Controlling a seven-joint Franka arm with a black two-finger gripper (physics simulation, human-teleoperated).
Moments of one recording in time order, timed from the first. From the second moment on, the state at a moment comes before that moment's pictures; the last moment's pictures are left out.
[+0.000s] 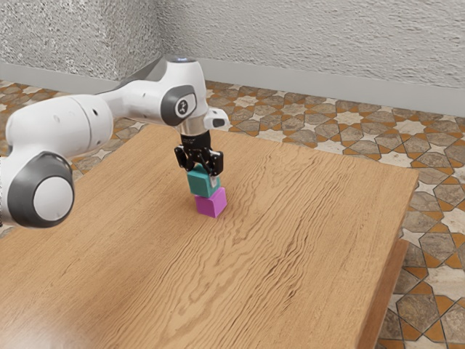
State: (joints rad) arm 0.13 0.84 -0.20 -1.04 0.10 1.80 -0.02
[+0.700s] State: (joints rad) arm 0.13 0.86 -0.20 -1.01 0.10 1.79 0.01
